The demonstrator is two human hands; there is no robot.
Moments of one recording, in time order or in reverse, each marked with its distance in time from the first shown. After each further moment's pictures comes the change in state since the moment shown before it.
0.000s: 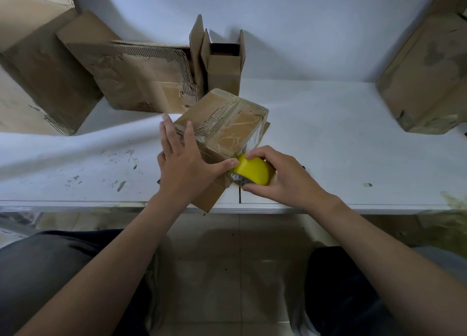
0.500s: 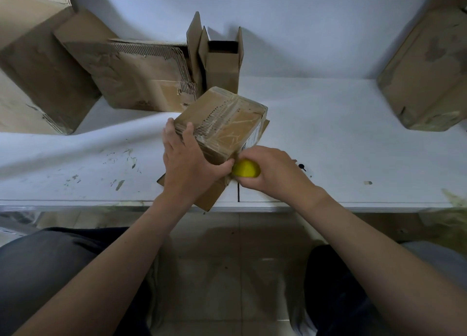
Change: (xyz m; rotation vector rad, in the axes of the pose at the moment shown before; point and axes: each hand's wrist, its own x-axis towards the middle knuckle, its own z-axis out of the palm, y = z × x) left_hand 0.001 0.004 0.010 -0.060 0.083 0.018; right_hand 0.021 -0.004 0.011 -0.230 0.001 -0.006
